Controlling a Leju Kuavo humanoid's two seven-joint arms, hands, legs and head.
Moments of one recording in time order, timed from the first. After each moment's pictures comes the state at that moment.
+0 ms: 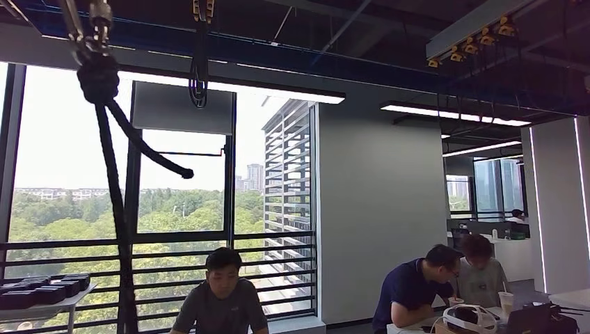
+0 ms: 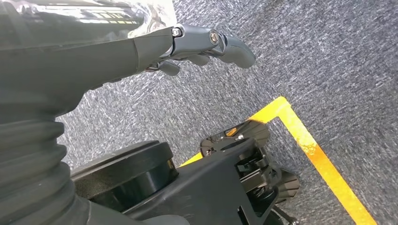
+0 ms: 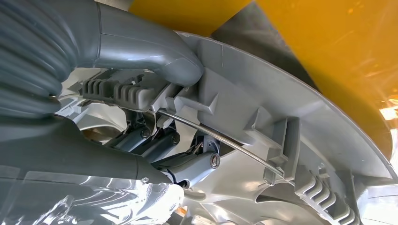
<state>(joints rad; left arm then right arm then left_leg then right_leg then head) -0.19 0.01 -1.17 -0.34 0.76 0.35 -0.04 -0.99 -0.07 1.27 -0.66 0.37 -0.17 0.59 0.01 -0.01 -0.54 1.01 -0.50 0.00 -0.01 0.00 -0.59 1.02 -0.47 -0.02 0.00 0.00</state>
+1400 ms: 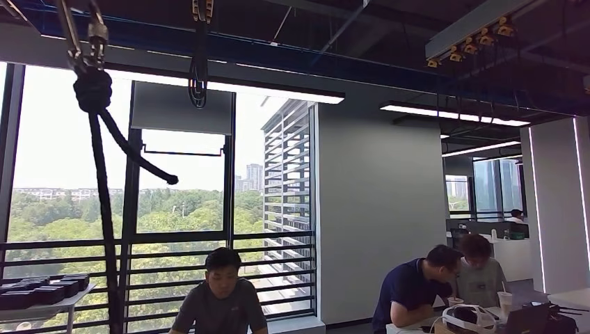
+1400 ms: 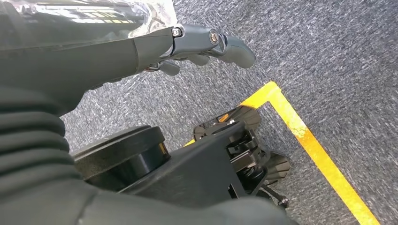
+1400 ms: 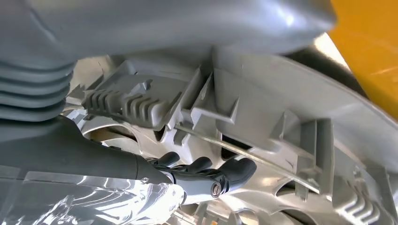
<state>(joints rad) -0.19 0.01 -1.15 -0.34 0.76 0.29 -0.06 -0.98 -0.08 1.25 -0.65 0.41 -0.17 0.59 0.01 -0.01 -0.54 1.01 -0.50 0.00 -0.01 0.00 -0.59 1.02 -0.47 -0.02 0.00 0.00</state>
